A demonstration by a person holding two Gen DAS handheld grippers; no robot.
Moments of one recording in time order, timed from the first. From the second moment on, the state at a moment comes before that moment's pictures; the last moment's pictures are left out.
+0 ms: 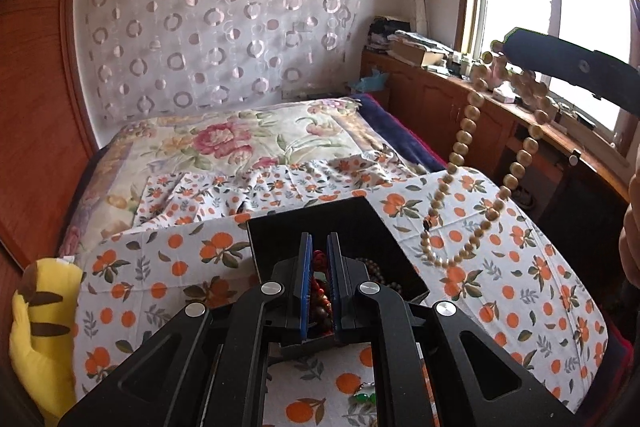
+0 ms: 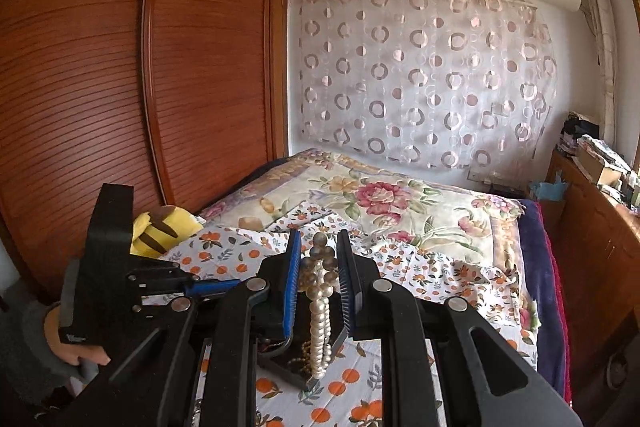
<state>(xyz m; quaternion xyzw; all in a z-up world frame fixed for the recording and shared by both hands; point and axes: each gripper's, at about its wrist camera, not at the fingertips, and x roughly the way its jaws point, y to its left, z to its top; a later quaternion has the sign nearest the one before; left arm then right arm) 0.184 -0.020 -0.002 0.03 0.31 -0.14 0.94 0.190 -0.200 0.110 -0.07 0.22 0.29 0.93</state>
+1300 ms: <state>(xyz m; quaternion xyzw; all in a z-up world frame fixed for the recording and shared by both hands) 0.087 0.005 -0.045 0.02 0.34 -0.14 0.93 0.166 -0.181 0.007 -0.09 0.31 0.29 0.90</state>
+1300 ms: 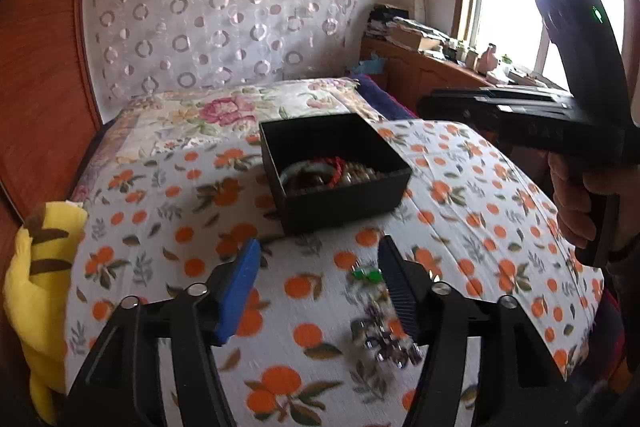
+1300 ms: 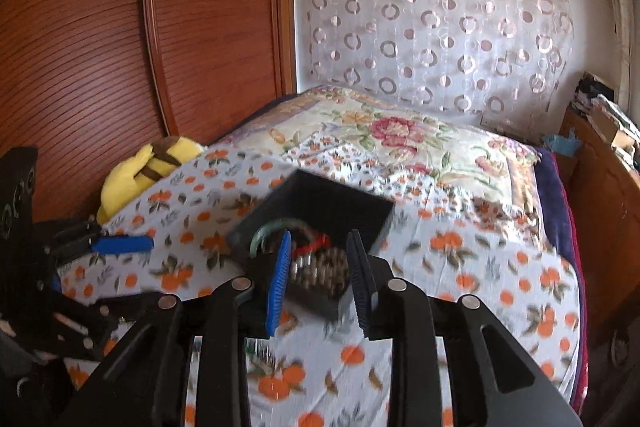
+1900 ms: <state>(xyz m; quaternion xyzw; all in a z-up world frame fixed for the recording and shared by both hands) 0.075 -0.034 -0.092 0.05 0.40 -0.19 0.90 0.122 -0.212 -0.063 -0.07 0.38 0.27 0.88</state>
